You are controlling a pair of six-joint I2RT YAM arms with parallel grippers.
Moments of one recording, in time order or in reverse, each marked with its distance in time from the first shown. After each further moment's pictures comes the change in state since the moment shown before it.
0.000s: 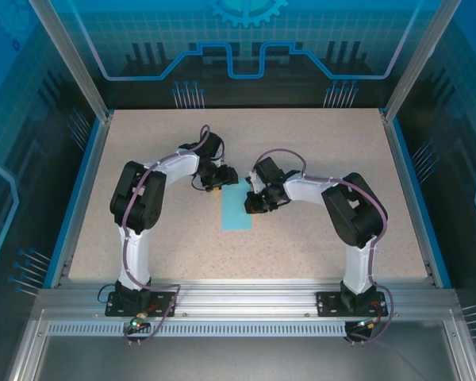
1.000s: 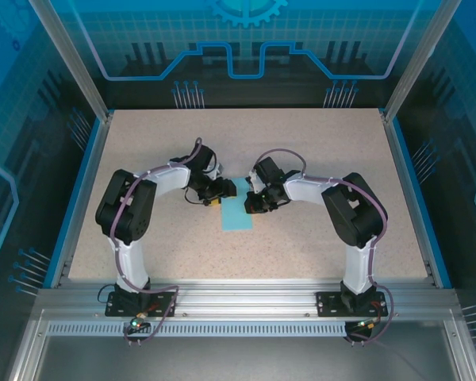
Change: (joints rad) left arm 0.007 -0.167 -0.277 0.114 0.193 -0.011; right arm 0.000 0.000 0.000 0.000 0.000 0.000
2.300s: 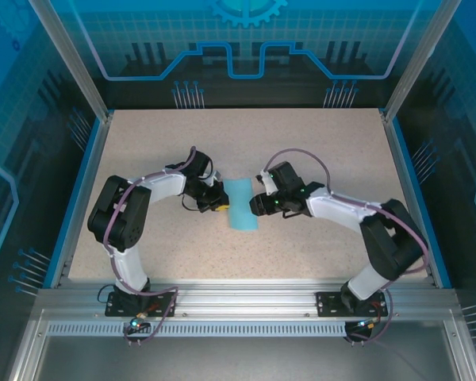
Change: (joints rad) left arm -0.002 -0.071 -0.100 0.025 0.095 -0.117; right arm 0.031 -0.391 -0.272 0.134 0.153 -0.112
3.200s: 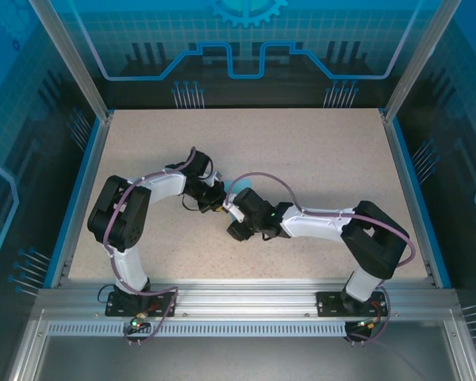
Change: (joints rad) left arm 0.000 -0.002 0.001 -0.004 0.037 -0.005; right arm 0.309 0.119 0.044 0.046 0.260 -0.238
